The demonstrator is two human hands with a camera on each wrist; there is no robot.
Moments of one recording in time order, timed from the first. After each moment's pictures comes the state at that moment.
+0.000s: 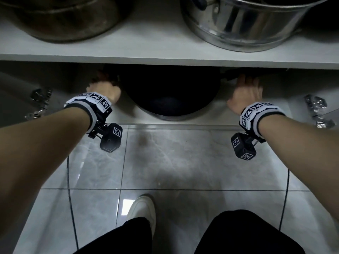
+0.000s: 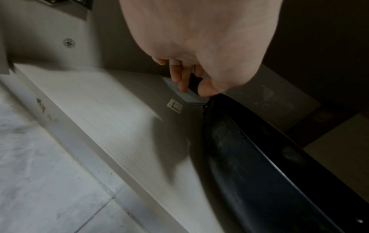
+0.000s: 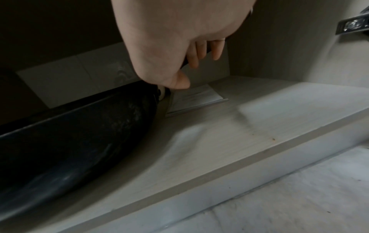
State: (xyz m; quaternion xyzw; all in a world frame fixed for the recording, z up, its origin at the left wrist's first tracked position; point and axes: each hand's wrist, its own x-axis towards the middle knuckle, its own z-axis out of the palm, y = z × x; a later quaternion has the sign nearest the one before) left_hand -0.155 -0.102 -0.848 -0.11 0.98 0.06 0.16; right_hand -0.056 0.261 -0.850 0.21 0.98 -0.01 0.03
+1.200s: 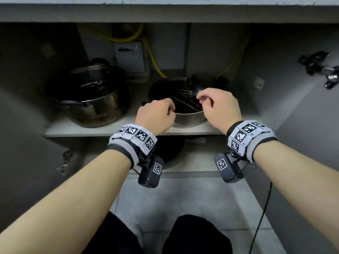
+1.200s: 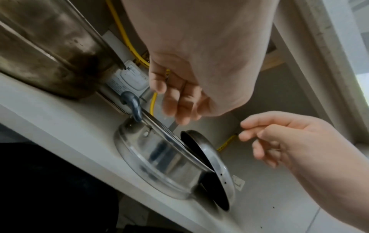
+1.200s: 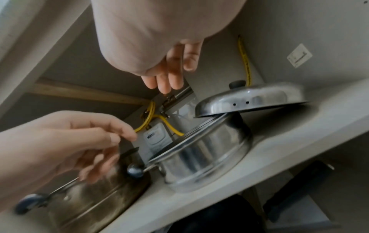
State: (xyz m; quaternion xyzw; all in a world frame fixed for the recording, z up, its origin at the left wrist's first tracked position) left_hand -0.008 0.074 -0.577 0.20 0.96 0.18 -0.07; right_hand 0.033 0.264 -0.573 -0.01 0.92 -0.26 -0.29
